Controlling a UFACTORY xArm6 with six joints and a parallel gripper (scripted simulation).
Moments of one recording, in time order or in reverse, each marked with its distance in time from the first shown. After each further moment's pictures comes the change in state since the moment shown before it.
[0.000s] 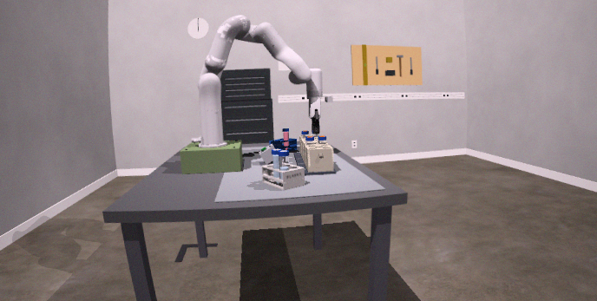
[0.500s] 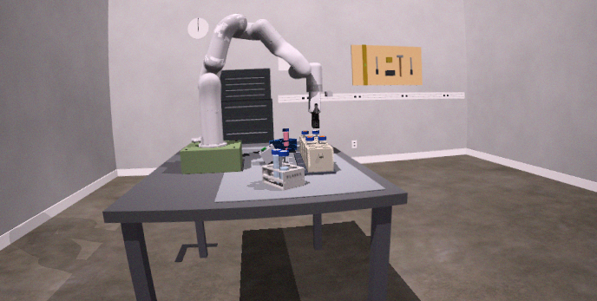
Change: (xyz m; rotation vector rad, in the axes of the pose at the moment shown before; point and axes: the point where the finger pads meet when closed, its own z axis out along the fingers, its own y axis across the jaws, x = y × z) arm 0.000 0.000 -0.026 0.000 0.000 0.000
